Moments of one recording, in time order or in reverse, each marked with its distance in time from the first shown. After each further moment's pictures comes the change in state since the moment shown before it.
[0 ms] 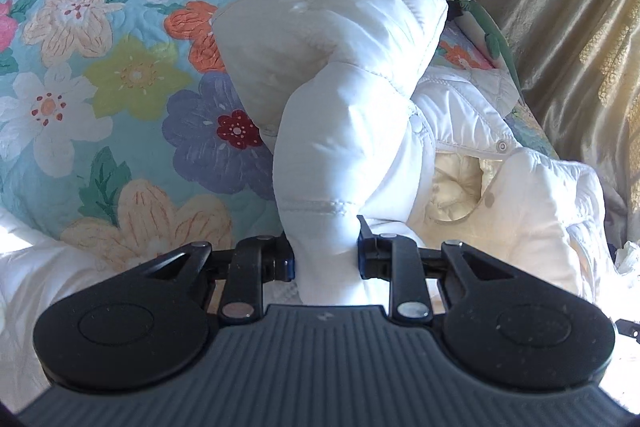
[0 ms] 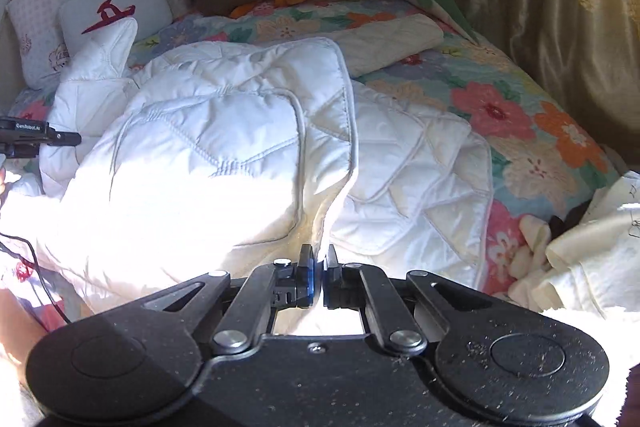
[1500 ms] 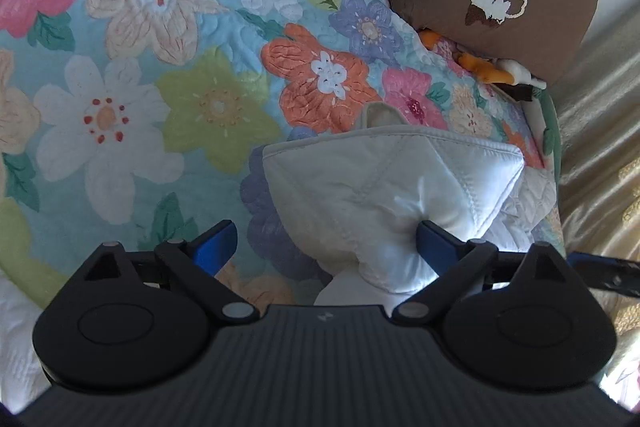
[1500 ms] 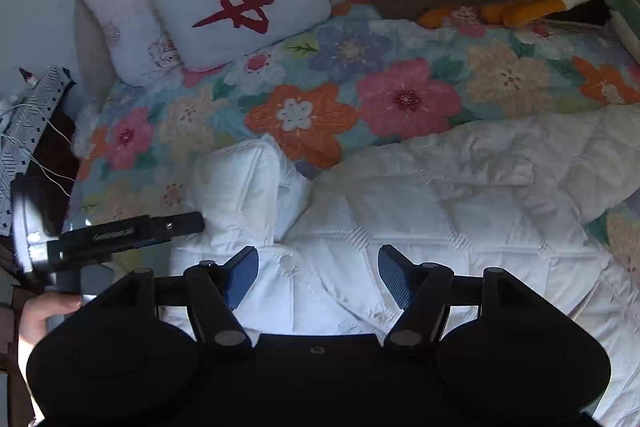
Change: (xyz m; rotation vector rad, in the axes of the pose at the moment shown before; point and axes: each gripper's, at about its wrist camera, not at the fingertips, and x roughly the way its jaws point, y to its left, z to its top) left arm 0.010 0.100 0.077 -0.311 -0.012 0.030; right arm 0.151 0.222 0.247 -0.162 0.189 0.357
